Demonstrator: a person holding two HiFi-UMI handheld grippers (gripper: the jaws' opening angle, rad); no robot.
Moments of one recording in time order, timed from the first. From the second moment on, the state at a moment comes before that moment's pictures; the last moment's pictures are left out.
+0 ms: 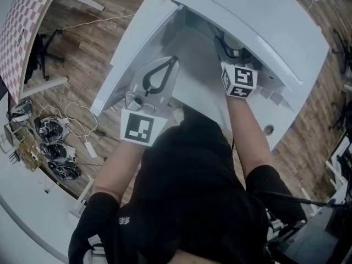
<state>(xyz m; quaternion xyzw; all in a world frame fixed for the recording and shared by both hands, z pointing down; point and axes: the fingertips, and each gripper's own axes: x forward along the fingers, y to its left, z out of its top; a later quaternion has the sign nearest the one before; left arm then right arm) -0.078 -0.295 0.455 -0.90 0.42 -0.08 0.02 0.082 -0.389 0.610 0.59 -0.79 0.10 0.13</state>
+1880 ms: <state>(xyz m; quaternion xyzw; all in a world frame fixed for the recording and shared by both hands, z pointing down) -0.126 -0.187 0.322 -0.88 0.46 -0.05 0.08 0.101 -0.196 0.433 0.55 -0.82 0.09 0.13</state>
